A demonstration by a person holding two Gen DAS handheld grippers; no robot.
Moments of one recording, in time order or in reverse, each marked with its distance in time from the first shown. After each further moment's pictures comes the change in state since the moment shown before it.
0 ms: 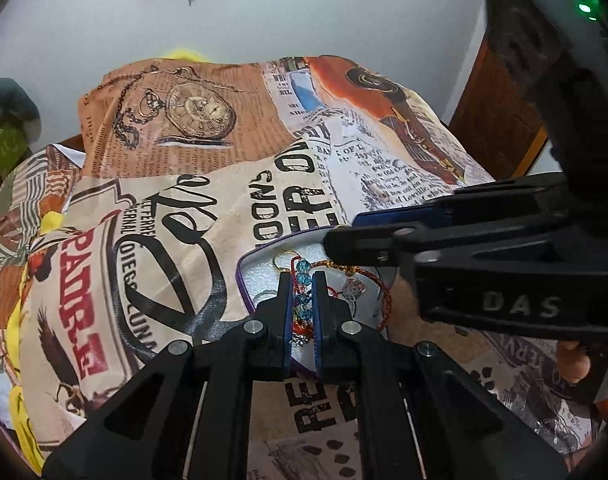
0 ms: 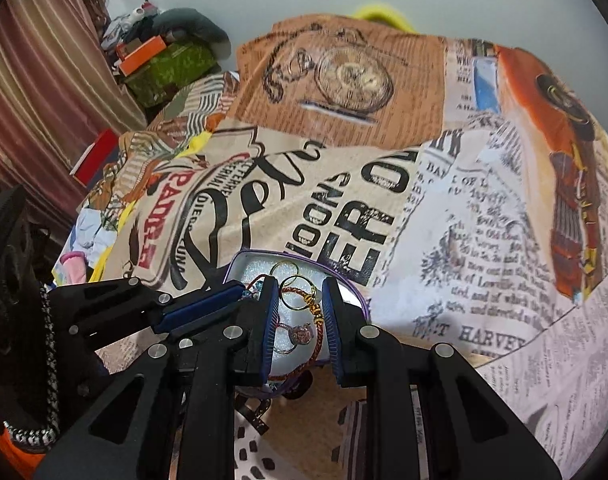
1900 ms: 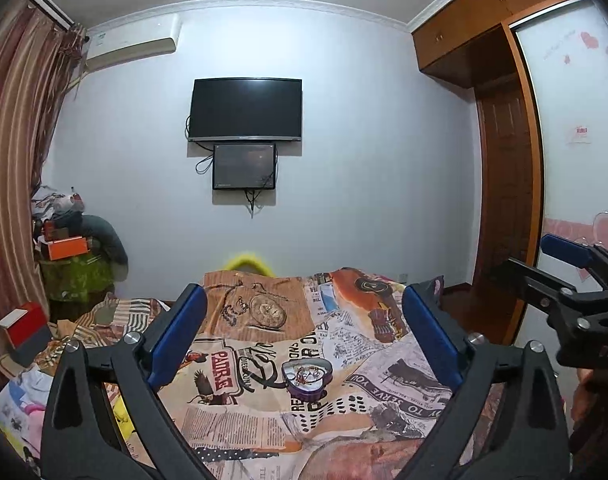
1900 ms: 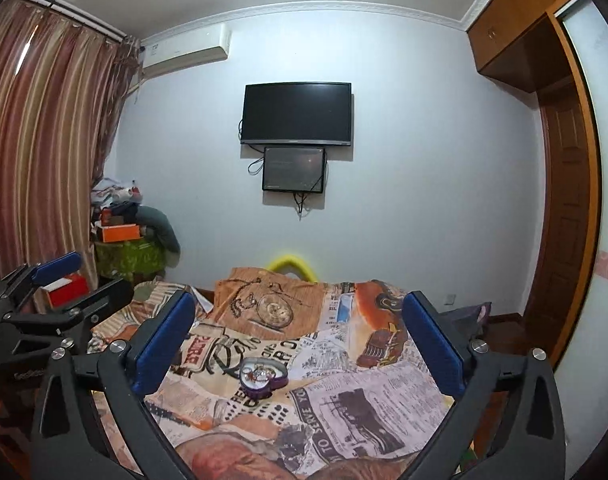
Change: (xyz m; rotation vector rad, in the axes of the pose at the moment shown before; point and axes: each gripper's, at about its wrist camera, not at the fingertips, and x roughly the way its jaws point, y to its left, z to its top) left arm -0.346 -0.118 -0.093 0.030 -0.753 0.228; right arm -0.306 0.149 -0.181 -0.101 -0.902 -0.427
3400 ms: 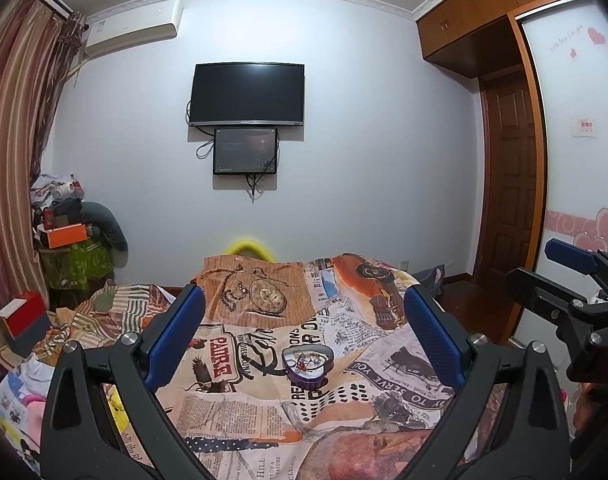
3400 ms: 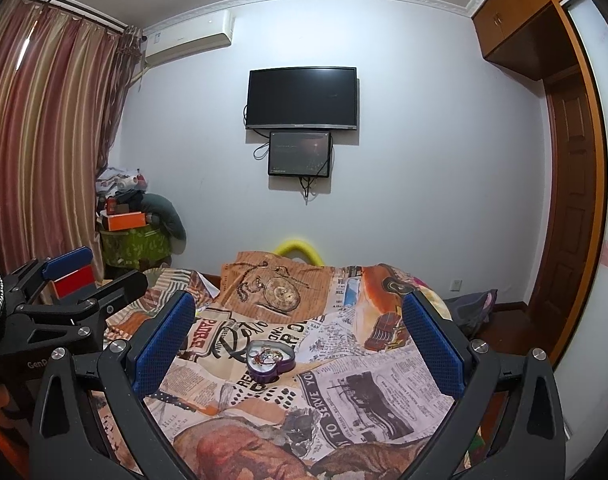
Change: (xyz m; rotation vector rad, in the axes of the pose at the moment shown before) left arm 0.002 0.003 -0.011 -0.015 0.049 -0.003; right arm -0.010 -0.003 -0.011 0.010 0.052 0.022
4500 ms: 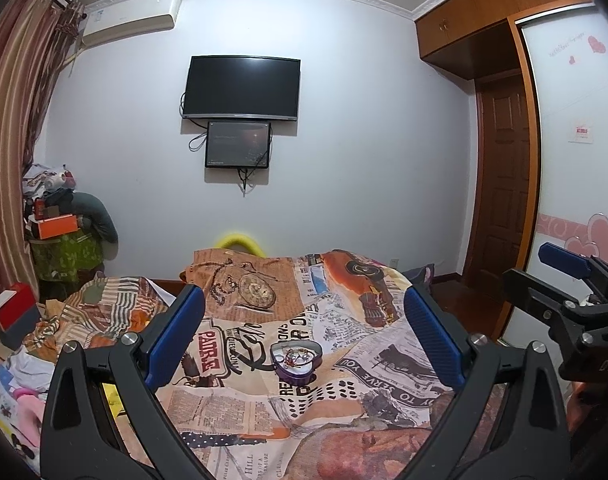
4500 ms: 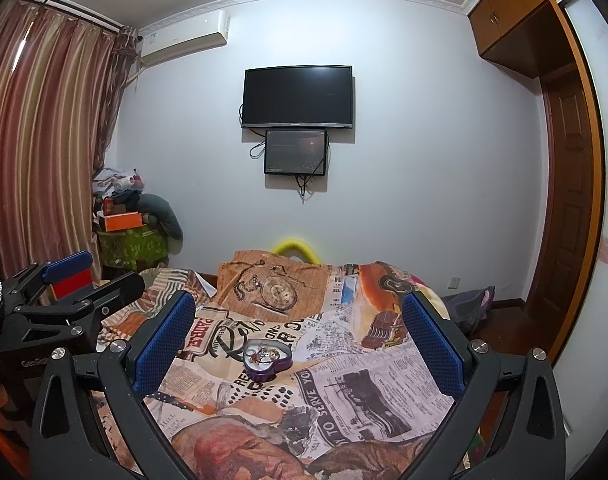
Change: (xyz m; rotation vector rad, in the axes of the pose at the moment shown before) left arm 0.002 0.005 -0.001 -0.023 0.019 -0.041; right arm -0.002 -0.001 0.001 0.008 0.007 -0.014
